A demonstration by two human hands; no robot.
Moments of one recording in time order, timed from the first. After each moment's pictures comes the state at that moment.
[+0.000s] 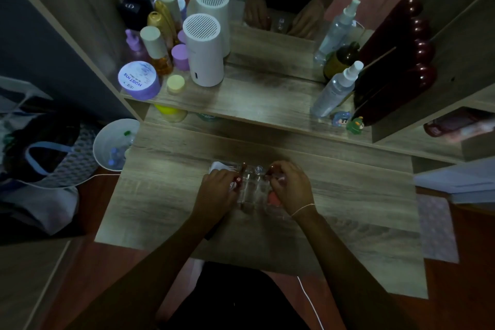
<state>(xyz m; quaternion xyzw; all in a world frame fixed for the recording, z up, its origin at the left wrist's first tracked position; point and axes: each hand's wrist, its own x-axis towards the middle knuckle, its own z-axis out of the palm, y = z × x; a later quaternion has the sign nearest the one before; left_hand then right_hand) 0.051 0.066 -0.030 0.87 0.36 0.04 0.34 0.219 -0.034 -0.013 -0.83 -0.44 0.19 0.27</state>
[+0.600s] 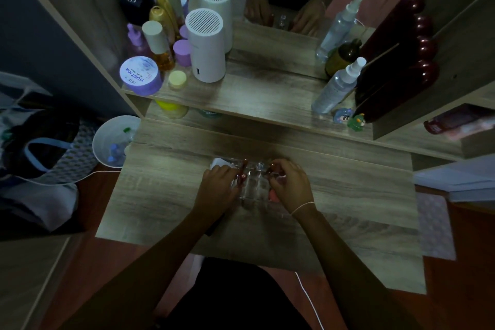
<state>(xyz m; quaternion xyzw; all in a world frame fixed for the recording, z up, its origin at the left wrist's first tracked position) 0.051 0.064 -0.030 0.89 0.35 0.08 0.29 0.216 -0.037 -0.020 -0.84 -0.45 0.18 0.25</state>
